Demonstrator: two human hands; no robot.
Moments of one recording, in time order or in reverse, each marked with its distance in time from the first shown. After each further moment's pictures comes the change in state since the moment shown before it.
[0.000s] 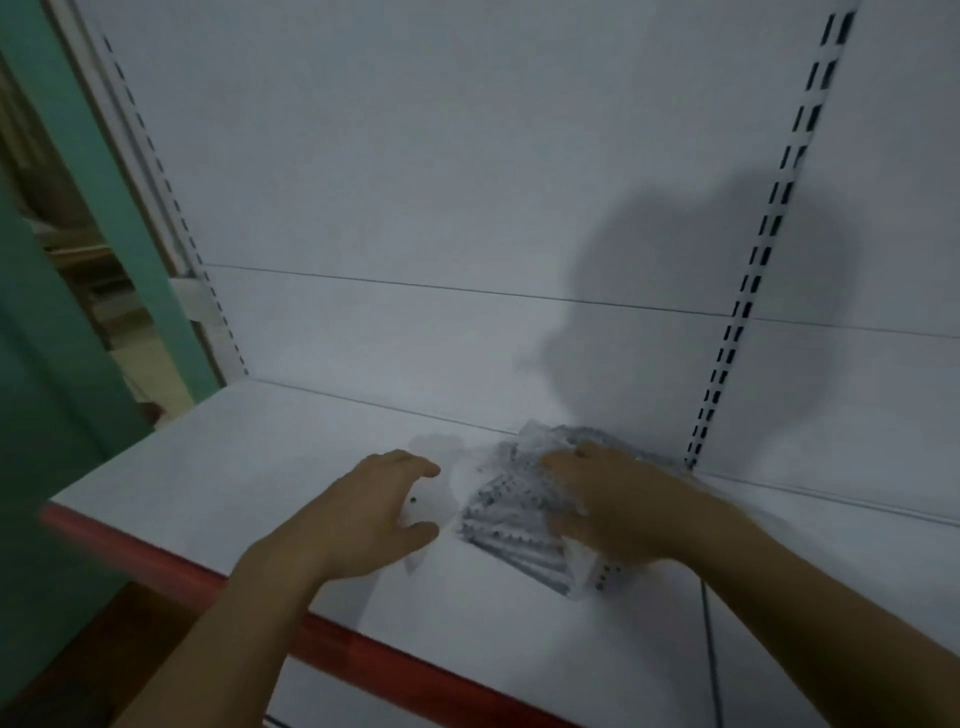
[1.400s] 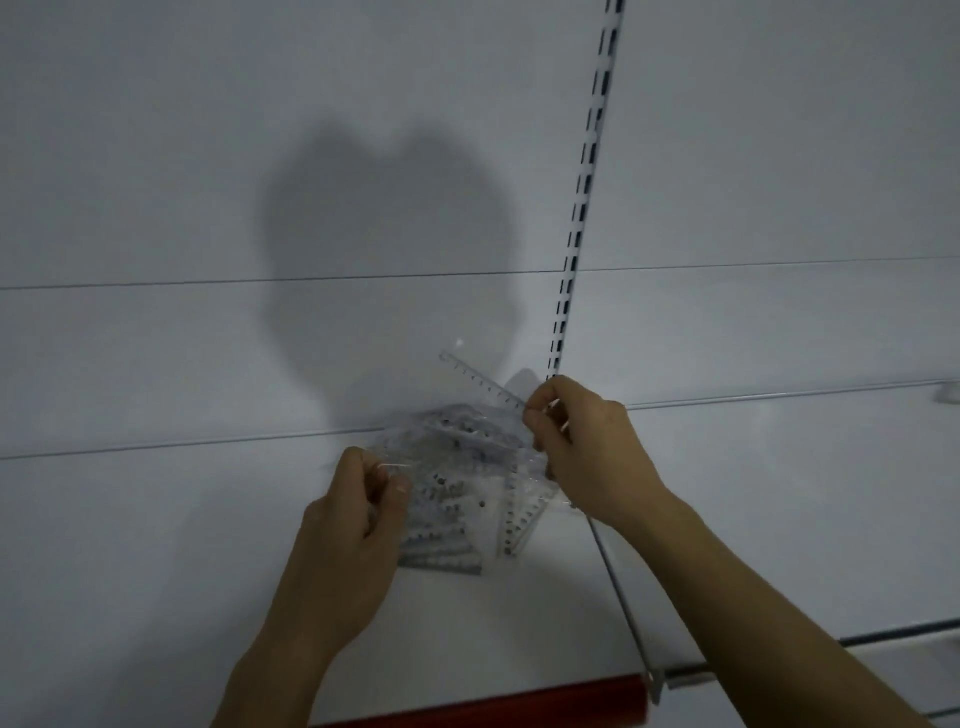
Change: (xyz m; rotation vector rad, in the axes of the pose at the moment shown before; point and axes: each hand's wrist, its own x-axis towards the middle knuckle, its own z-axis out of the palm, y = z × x) left_hand 0.029 0.050 0.045 -0.671 0.313 0.266; right_hand -0.042 0.011 0.021 0.500 0.822 0.441
